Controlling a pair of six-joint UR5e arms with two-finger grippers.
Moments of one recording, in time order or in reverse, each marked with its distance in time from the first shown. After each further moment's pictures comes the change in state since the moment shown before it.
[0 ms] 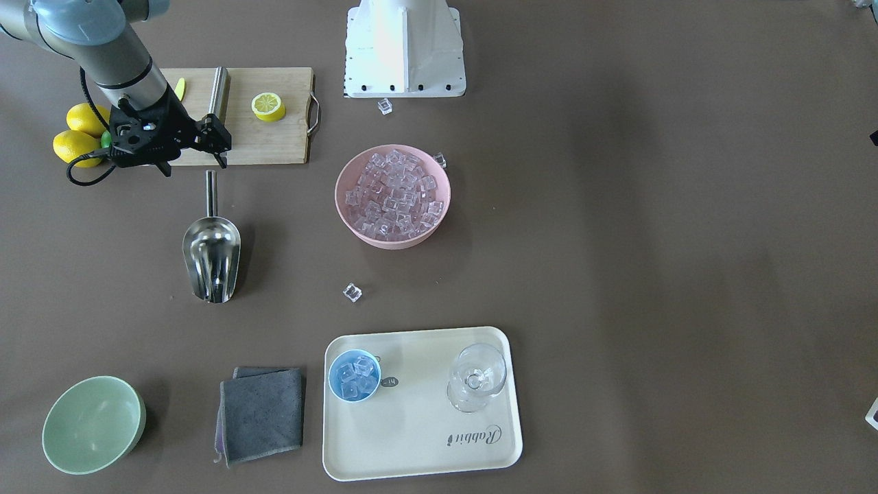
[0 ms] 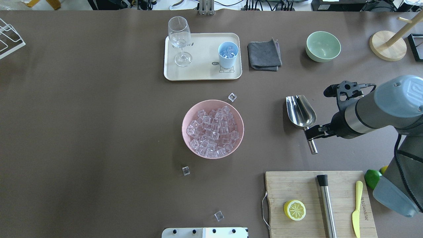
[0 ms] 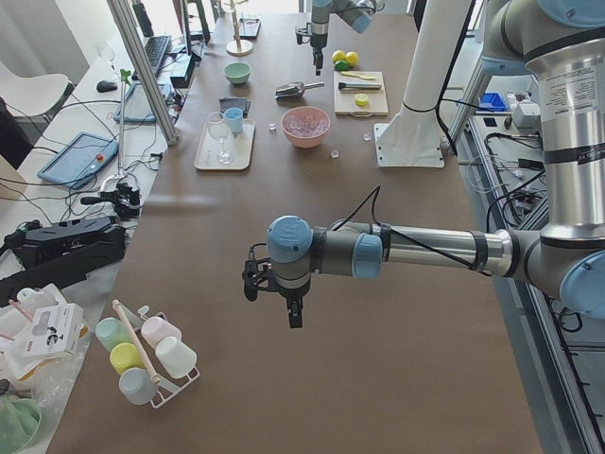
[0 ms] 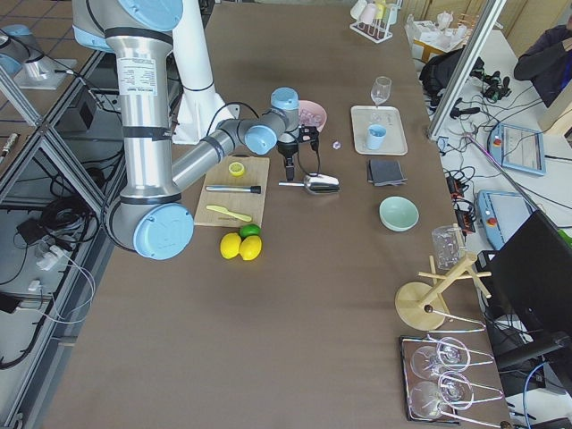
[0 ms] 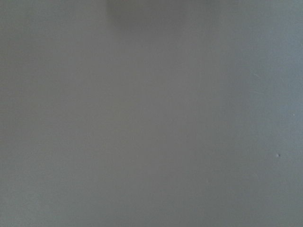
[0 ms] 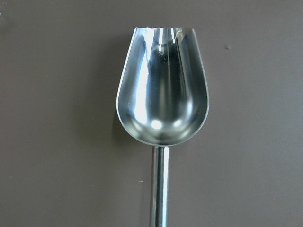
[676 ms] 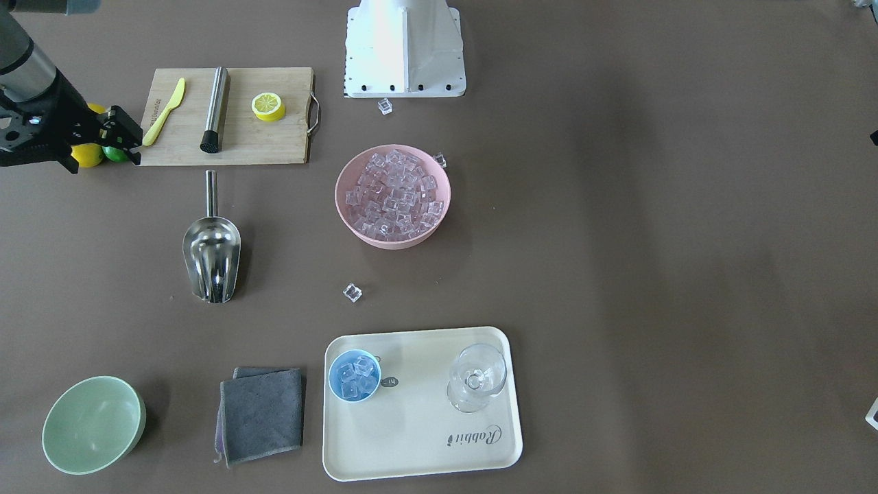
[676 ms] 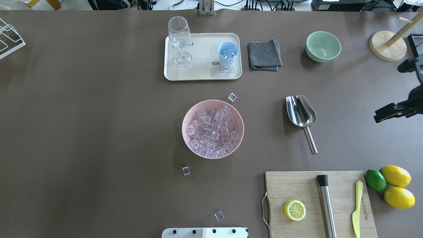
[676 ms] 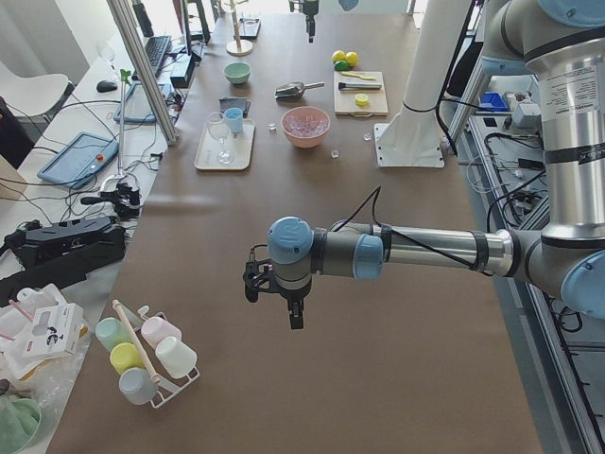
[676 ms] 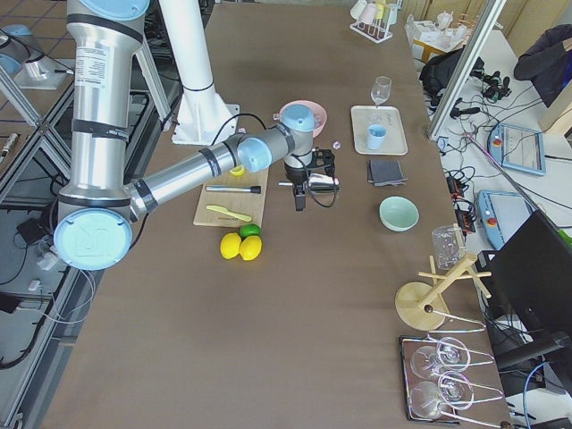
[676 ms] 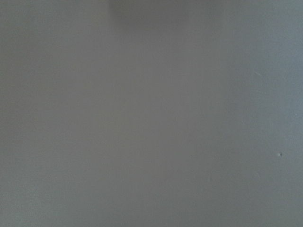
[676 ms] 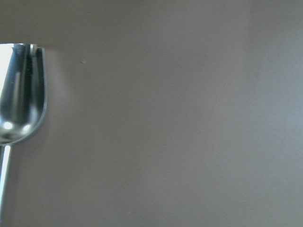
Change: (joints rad) left arm -0.001 0.004 0.002 0.000 0.000 -0.001; right arm 0.342 -0.156 0.016 -0.095 0.162 -0.374
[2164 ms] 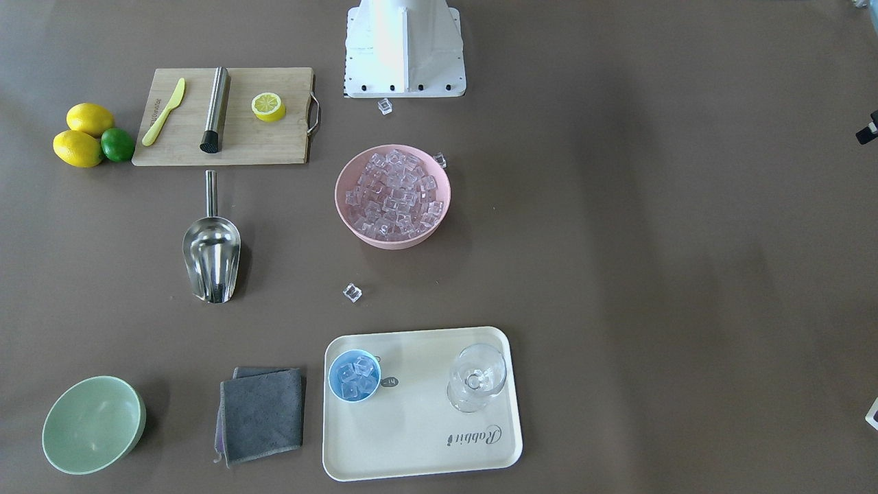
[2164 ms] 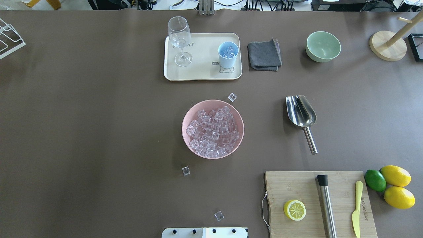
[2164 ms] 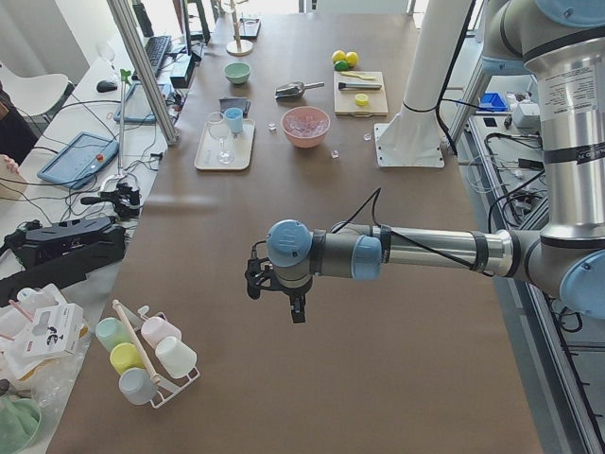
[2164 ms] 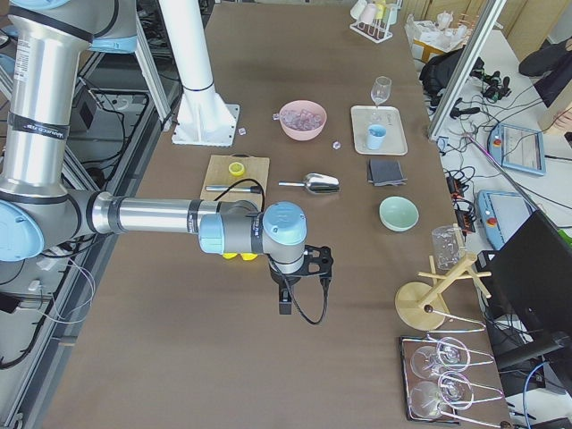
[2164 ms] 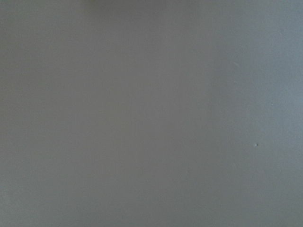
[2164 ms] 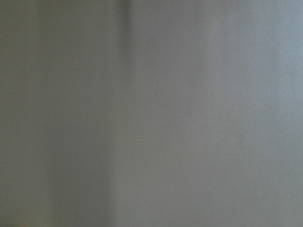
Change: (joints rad) left arm 0.017 0.001 0.009 -0.001 -0.075 0.002; right arm 0.537 -0.125 -0.305 0.000 0.132 -0.531
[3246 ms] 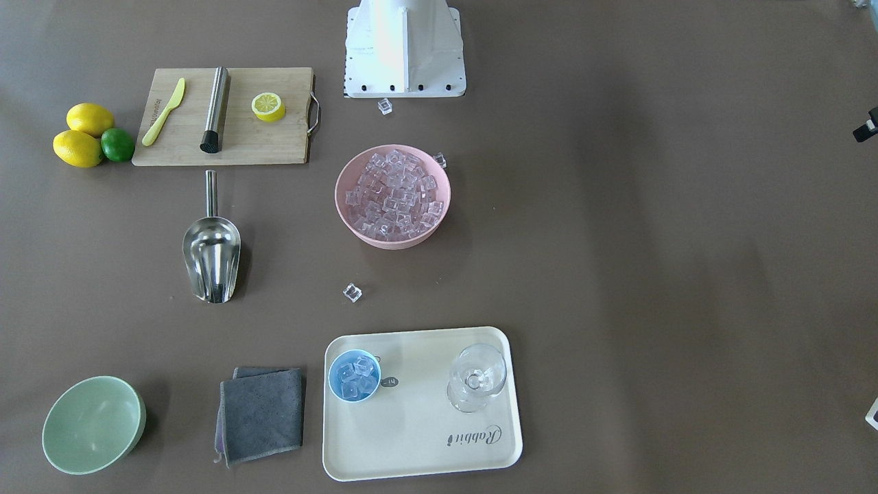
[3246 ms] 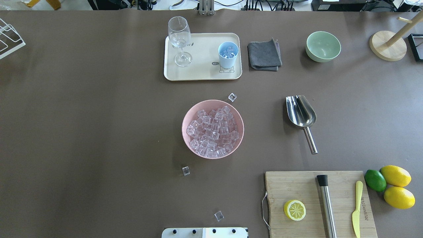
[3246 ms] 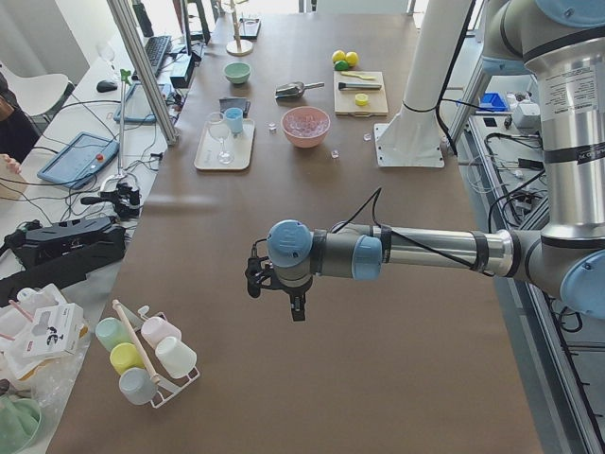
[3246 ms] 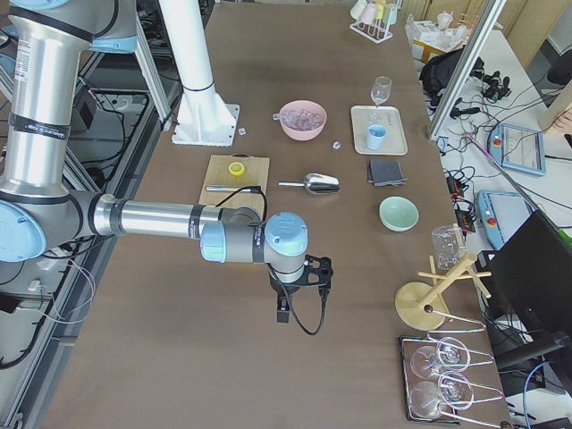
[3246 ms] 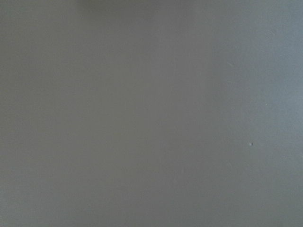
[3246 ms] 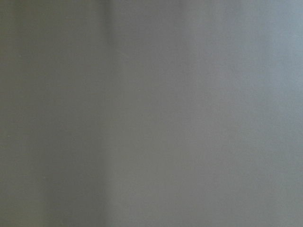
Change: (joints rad) left arm -0.003 0.001 -0.001 -0.003 -0.016 0.007; right arm 0.002 0.009 -0.048 0.008 -0.003 0.027
